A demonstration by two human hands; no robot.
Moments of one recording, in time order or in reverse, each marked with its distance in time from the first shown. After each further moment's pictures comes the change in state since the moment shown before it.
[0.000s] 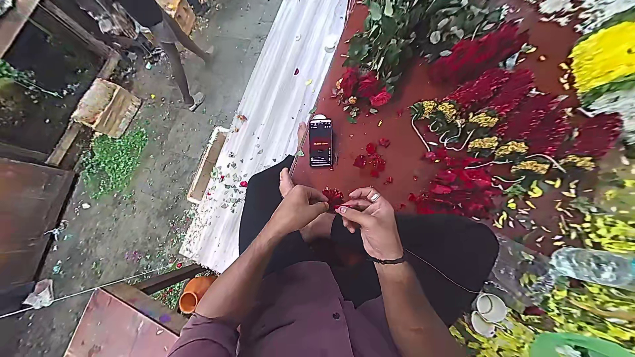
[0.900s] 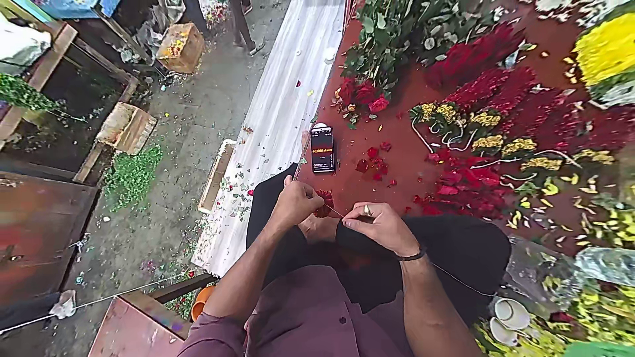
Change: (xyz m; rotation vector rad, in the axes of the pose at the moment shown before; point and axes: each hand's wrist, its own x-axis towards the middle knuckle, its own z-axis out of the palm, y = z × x) left_hand 0.013 0.005 -0.015 0.240 0.130 -0.115; right_hand 0.019 0.002 -0.046 -0.548 -0.405 -0.247
